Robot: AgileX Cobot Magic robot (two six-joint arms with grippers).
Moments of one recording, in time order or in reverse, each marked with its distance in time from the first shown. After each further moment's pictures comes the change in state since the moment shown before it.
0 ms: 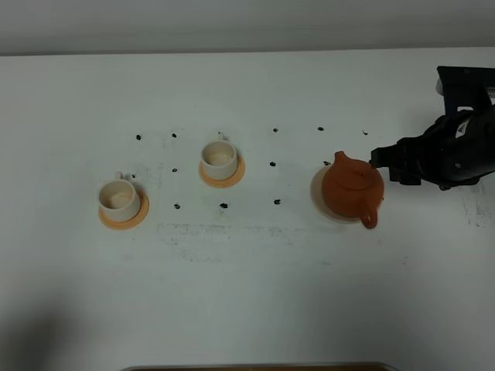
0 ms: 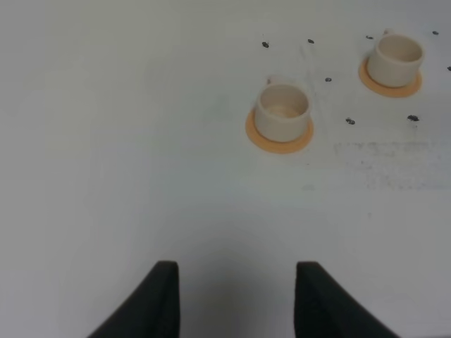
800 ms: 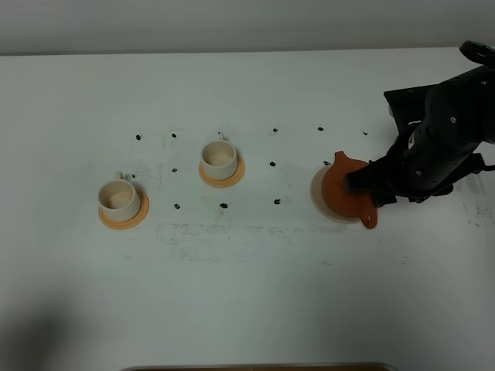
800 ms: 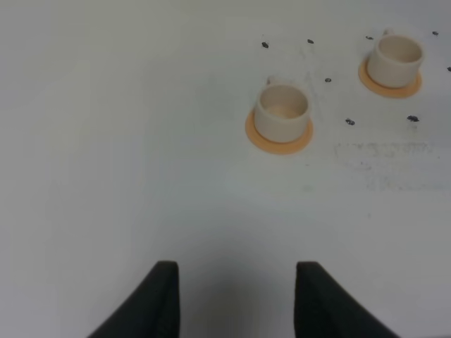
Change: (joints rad) left arm 0.000 0.000 0.000 0.000 0.000 0.000; right arm 0.109 0.184 -0.130 -0.137 0.171 0.071
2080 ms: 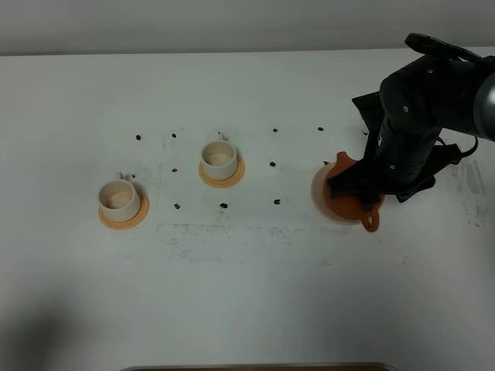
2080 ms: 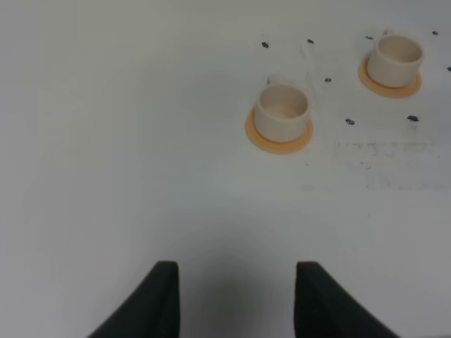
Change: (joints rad) left arm 0.000 0.000 0.000 0.000 0.000 0.000; right arm 0.057 0.138 -0.152 -0.065 0.172 0.013
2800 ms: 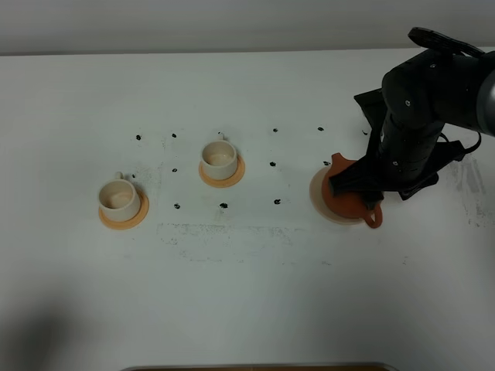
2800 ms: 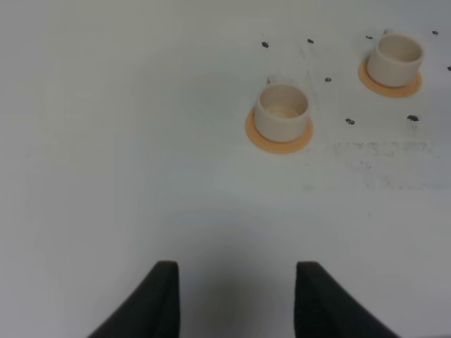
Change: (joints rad) left arm 0.000 0.000 0.000 0.000 0.000 0.001; right arm -0.005 -0.010 -0.015 0.000 0.027 -0.016
